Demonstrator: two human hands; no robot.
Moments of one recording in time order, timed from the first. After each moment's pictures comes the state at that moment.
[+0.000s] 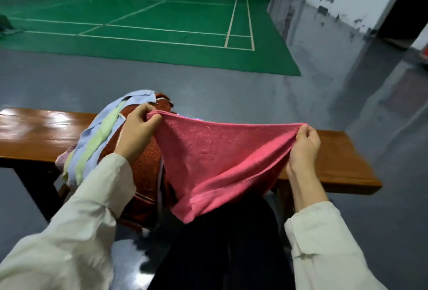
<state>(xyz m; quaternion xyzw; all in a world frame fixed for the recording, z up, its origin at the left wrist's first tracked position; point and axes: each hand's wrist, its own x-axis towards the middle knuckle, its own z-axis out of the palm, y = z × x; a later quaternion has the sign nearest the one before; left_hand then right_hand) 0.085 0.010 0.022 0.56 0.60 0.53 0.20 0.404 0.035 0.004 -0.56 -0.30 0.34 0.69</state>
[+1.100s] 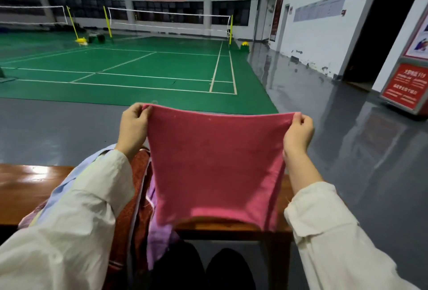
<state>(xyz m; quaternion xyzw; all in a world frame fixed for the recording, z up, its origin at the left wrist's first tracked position) 0.132 0.100 0.131 0.53 0.55 0.62 0.17 0.466 0.116 0.137 -0.59 -0.34 0.18 0.71</state>
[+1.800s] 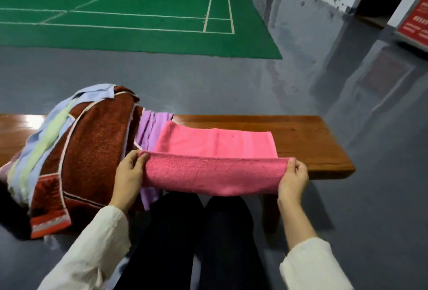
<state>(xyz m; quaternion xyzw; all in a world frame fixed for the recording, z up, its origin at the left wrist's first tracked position) 0.143 0.008 -0.090 0.52 0.66 0.49 0.24 0.481 0.017 -0.091 -0.70 -0.26 0.27 0.61</state>
